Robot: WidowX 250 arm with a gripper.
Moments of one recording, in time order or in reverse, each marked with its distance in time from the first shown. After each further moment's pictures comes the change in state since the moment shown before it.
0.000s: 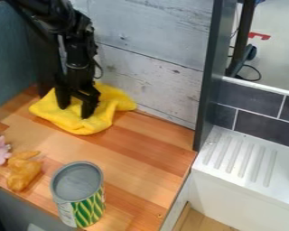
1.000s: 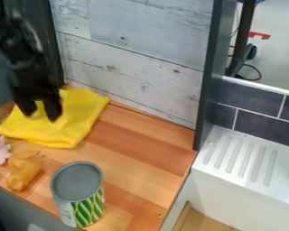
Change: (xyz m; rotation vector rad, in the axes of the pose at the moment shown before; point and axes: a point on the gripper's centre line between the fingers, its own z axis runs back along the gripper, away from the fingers) arm -0.051 0.020 0.038 -0.244 -0.197 0.081
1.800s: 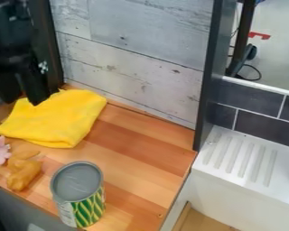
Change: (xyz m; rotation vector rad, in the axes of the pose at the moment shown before) arm -0.077 -0.081 0.112 -0.207 0.158 -0.109
